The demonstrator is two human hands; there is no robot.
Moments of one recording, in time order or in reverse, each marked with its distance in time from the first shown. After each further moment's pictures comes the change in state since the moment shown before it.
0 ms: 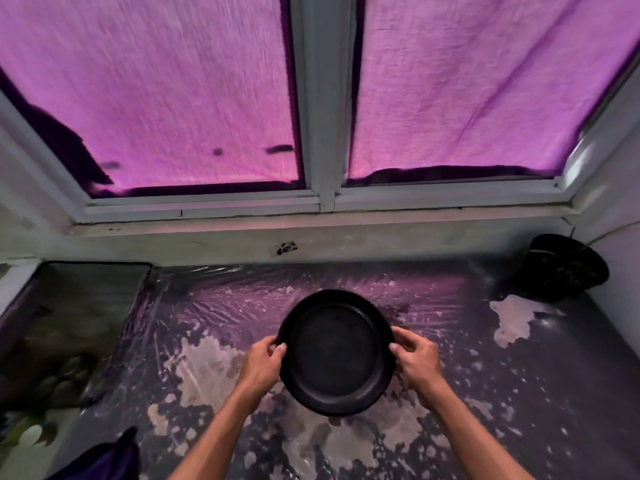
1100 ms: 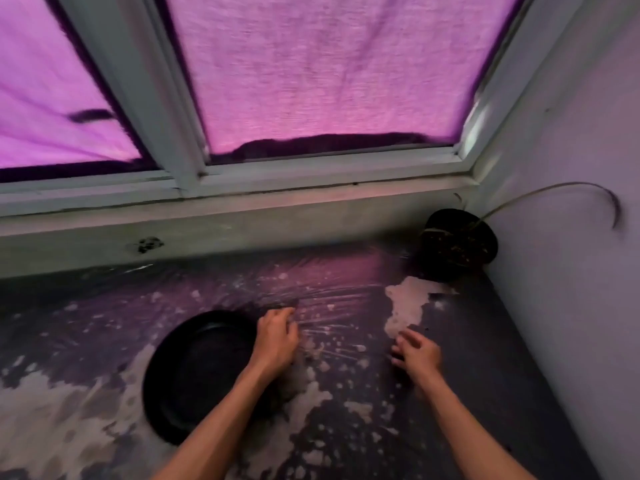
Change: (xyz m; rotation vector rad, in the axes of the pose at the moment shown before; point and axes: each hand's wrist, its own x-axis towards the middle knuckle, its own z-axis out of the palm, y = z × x) left_hand 0.029 0.123 0.244 0.405 -0.251 0.206; right_hand 0.095 0.136 -0.183 0.304 0.245 0.463
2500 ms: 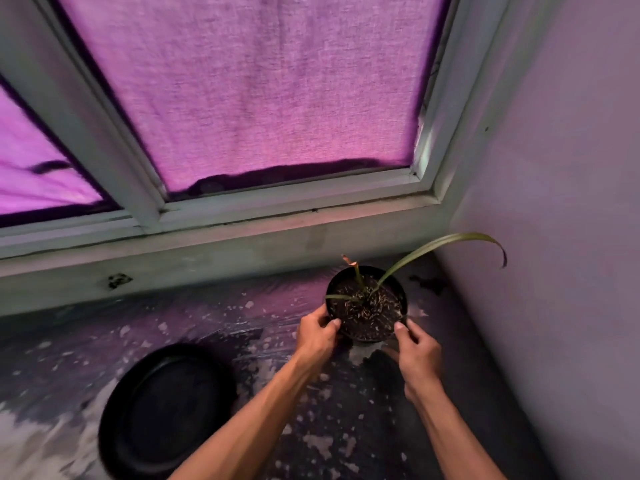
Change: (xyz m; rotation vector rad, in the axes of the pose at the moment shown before) left_hand 0.033 0.147 0.092 -0.614 0.020 -0.090; right_hand 0.026 -0.067 -0.056 0.104 0.163 -0.233
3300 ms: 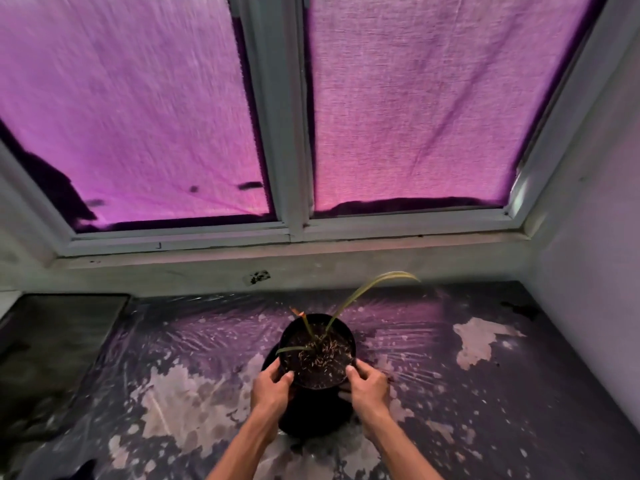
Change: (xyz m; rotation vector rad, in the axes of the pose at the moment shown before) left_hand -0.112 -0.136 -0.308 -0.128 0.338 -0.094; right_hand -0.275 0.019 0.184 -0.065 -0.439 0.073
